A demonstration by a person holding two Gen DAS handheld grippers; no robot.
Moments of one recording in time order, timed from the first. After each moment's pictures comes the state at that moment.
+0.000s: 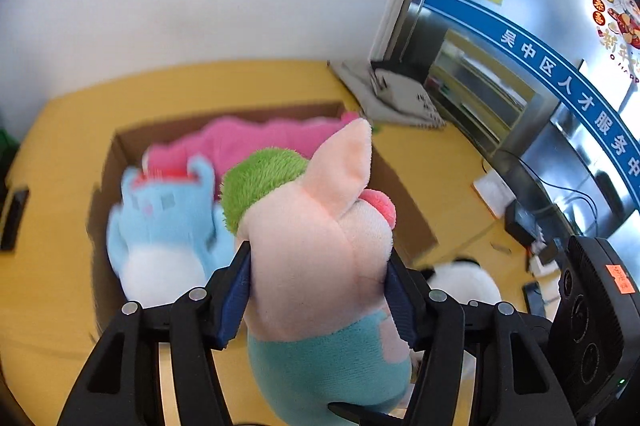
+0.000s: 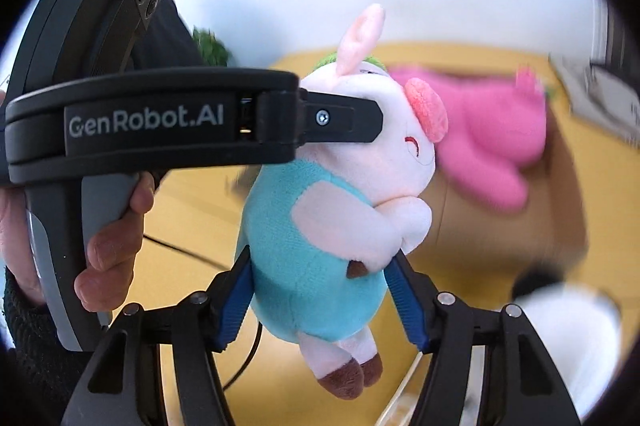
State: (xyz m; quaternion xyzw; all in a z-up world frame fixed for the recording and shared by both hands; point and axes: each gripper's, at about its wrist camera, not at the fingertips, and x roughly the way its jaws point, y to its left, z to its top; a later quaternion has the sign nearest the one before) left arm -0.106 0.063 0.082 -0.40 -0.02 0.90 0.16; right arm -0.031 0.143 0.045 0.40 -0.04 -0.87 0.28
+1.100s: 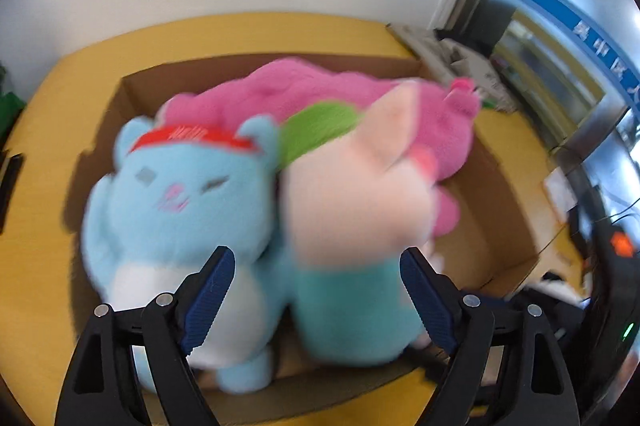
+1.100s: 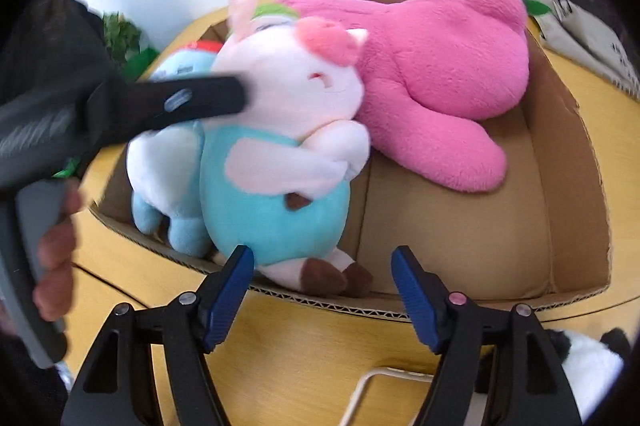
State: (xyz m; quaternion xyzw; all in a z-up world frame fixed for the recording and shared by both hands) left arm -0.155 0.017 -0.040 -0.49 -0.03 0.87 0.08; right arm -0.169 0.138 -0.060 0.52 -0.03 -0.84 0.17
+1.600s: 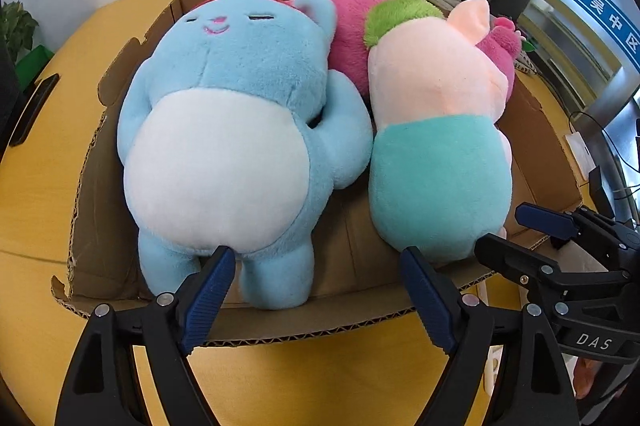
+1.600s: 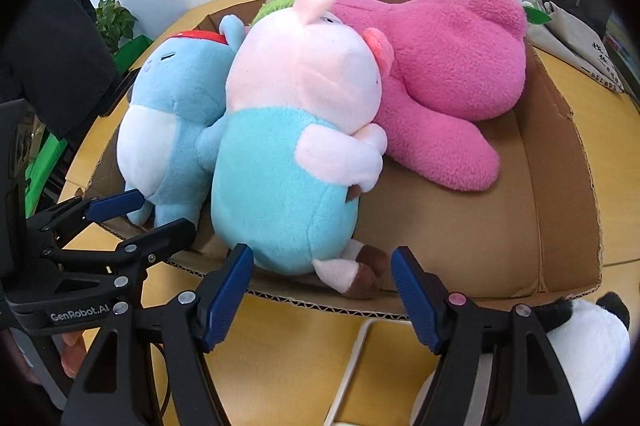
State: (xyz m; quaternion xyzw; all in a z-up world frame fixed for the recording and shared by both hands) left arm -0.068 0.007 -0.083 -0.52 -0.05 0.85 0.05; right arm -0.153 0.117 -0.051 0.52 -0.01 -0.84 0.14
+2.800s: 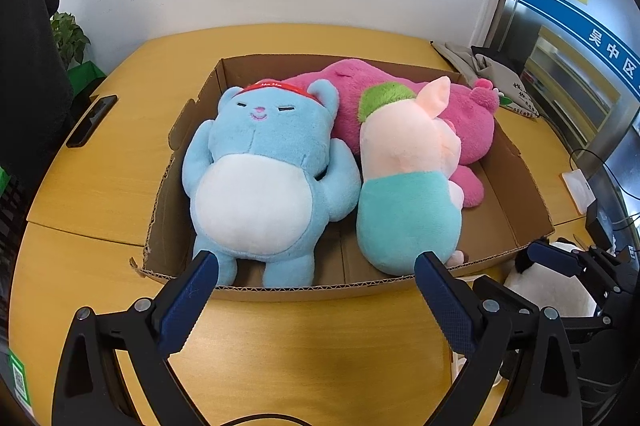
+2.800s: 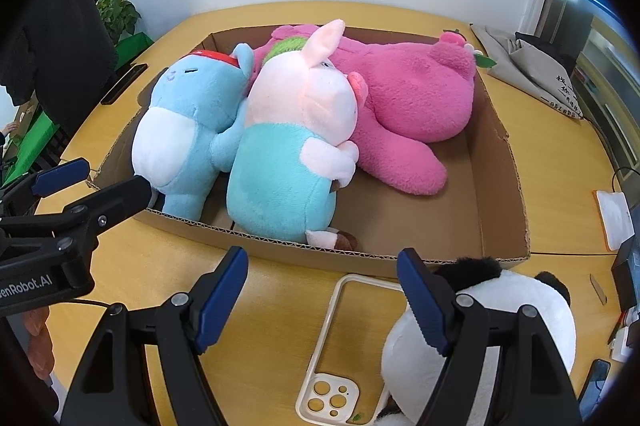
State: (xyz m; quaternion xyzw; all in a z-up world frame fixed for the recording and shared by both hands) left arm -0.010 0.011 -0.013 -0.44 -0.05 0.90 -0.01; right arm -0.074 0.137 -0.012 0.48 0.04 -0.87 0.12
